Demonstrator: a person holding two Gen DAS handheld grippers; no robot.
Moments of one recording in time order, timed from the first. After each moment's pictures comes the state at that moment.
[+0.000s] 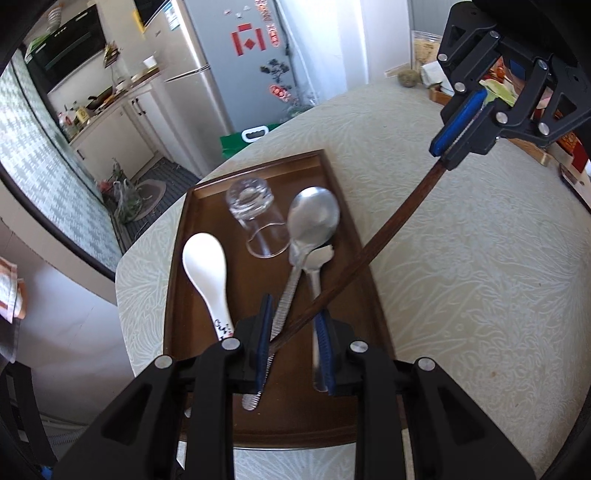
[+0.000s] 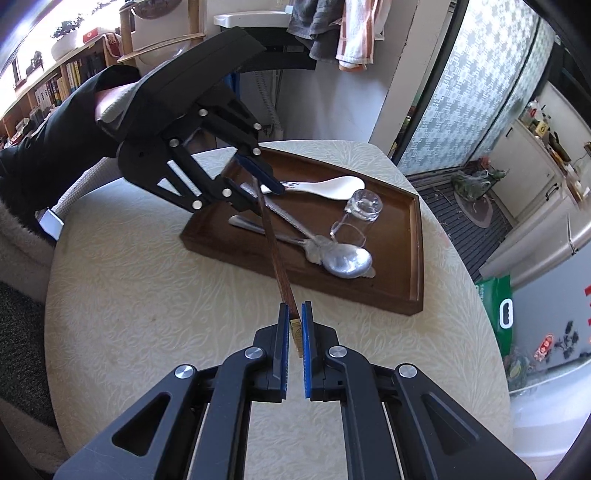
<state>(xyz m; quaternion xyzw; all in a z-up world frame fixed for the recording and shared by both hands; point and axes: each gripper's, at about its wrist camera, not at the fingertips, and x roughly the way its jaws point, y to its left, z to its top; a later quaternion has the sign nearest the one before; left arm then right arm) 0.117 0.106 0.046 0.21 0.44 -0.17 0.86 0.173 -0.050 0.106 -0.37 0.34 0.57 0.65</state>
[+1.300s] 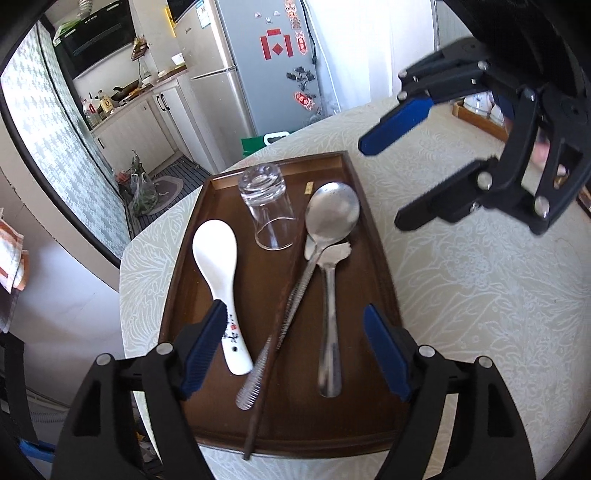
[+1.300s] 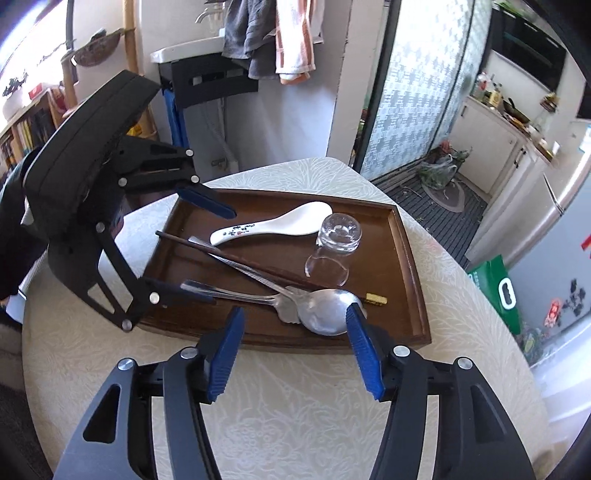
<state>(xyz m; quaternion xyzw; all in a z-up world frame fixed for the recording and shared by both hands) 0.107 0.108 0.039 0.17 0.42 -0.13 0.88 0.180 -0.019 0.083 -0.27 0.34 0.52 0.74</state>
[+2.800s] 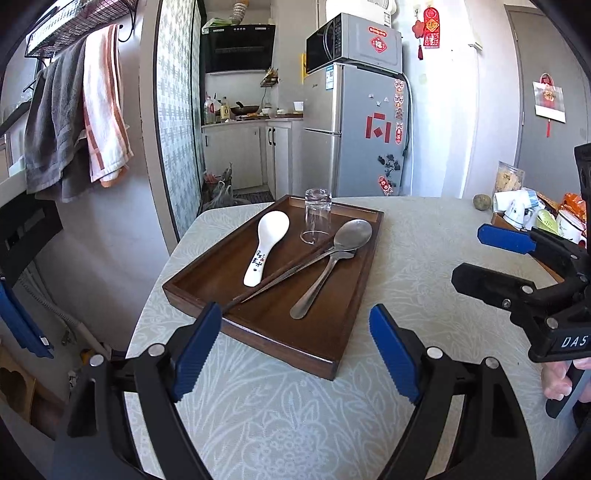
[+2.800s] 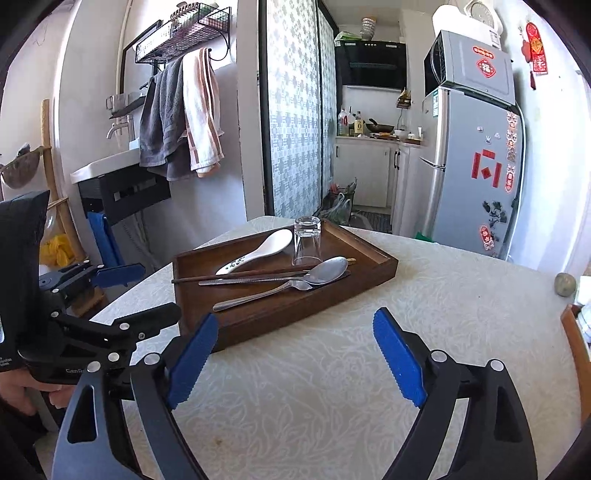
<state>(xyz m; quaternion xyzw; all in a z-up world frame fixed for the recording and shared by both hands) -0.009 0.102 0.040 0.00 0.27 0.04 0.96 0.056 -0.092 0.054 -0.06 0.23 0.36 0.90</state>
